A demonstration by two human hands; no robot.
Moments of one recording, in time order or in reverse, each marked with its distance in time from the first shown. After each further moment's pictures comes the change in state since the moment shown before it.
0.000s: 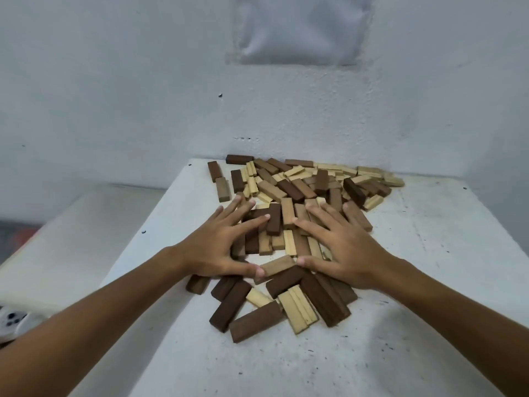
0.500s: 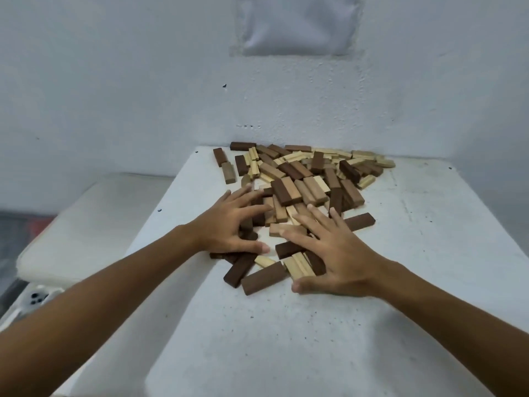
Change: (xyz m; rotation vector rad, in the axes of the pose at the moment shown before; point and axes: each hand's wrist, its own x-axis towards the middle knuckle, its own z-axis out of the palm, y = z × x) left_hand -0.015 0.019 -0.007 0.011 0.007 0.028; right_hand -0.049 -0.049 -0.005 0.107 -0.069 -0.144
